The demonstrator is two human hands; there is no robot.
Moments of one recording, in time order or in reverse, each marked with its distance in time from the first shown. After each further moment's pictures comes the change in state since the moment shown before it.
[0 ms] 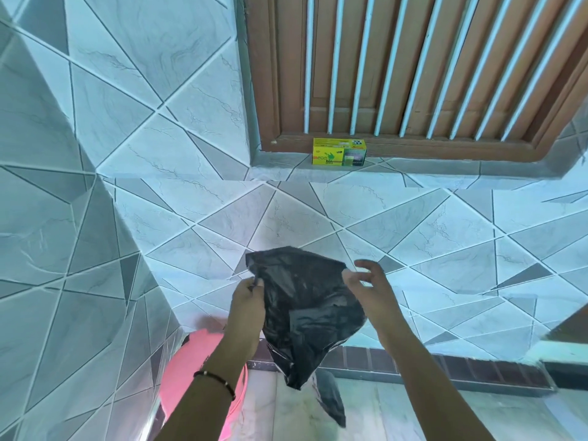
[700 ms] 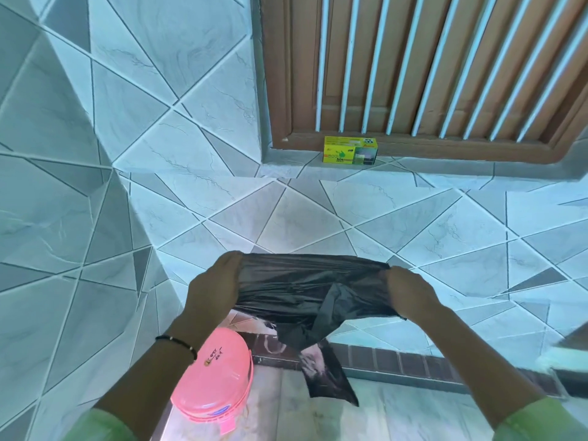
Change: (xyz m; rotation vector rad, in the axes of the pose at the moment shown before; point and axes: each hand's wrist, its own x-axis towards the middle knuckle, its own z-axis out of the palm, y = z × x) left_hand 0.045 0.006 -0.075 1.177 0.066 0.639; right_hand 0.040 0.010 -0.043 -1.307 -0.078 -0.186
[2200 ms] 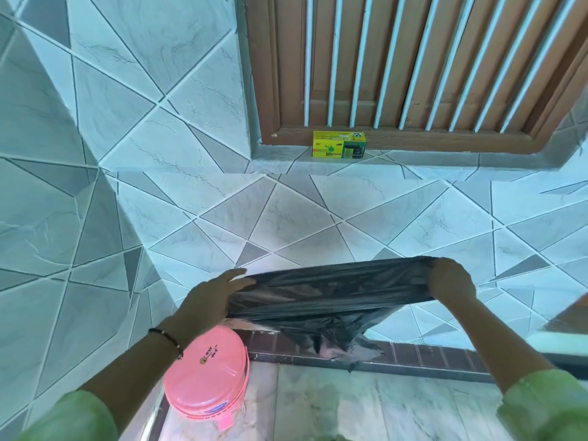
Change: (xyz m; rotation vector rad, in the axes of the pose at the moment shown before) left_hand -0.008 -0.039 0.033 0.030 -0.248 0.321; right_hand 0.008 0.075 0.009 0.252 0.140 0.518
